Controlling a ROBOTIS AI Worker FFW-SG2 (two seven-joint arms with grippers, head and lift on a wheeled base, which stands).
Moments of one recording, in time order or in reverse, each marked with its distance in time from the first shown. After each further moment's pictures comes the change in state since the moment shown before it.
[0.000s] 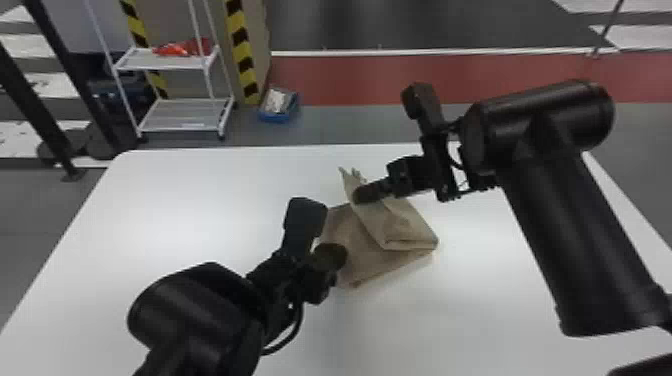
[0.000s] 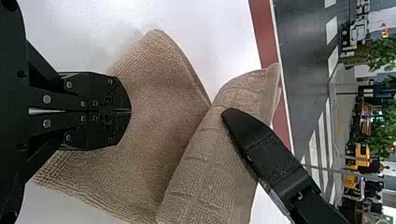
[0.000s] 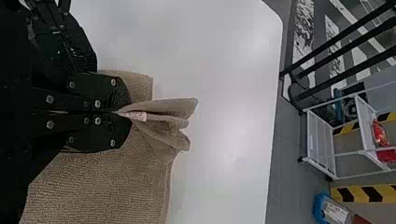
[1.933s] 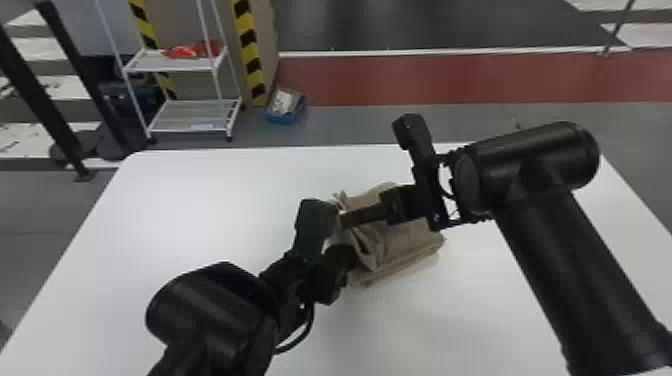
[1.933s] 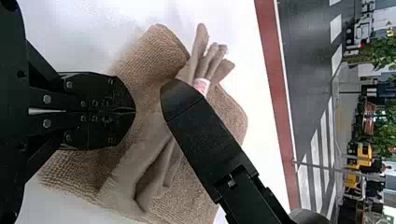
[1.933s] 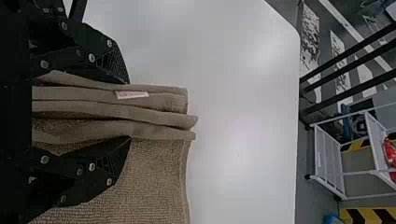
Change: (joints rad) left arm -0.005 -0.013 -0.009 0.042 0.004 -0.003 -0.008; right arm 0.090 0.000 0.039 -0.005 -0.058 -0.094 -0.015
